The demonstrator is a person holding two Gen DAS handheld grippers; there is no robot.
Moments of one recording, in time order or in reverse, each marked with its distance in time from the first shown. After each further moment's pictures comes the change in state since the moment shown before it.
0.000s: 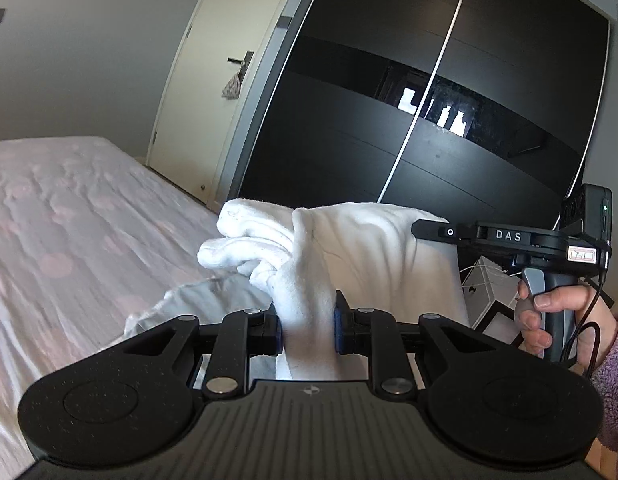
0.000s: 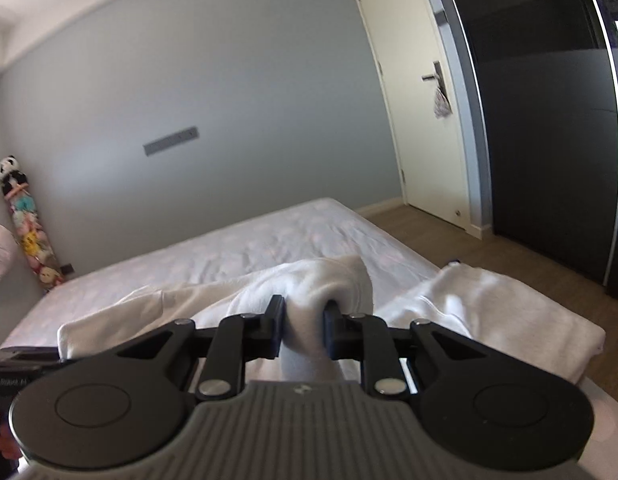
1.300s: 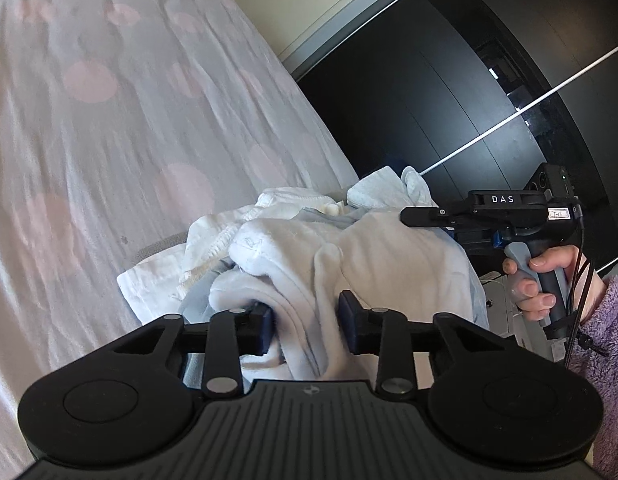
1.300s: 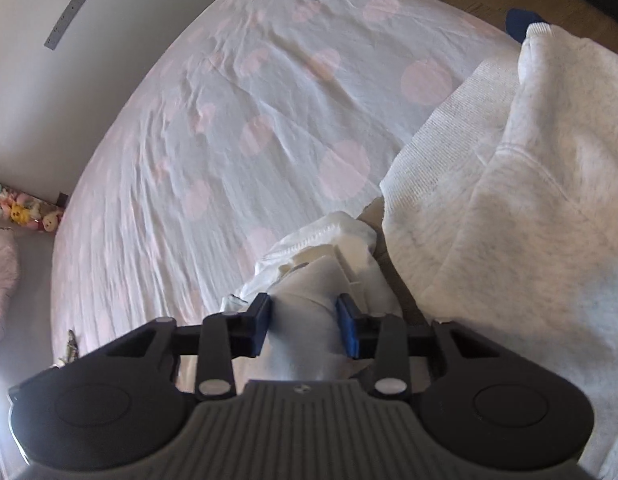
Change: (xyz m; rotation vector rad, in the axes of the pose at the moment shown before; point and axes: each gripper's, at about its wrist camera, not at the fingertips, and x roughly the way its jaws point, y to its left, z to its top) left arm 0.107 0.177 0.000 -0.441 0.301 -0.053; right arm 0.270 -0.049 0.013 0.363 0.747 0.067
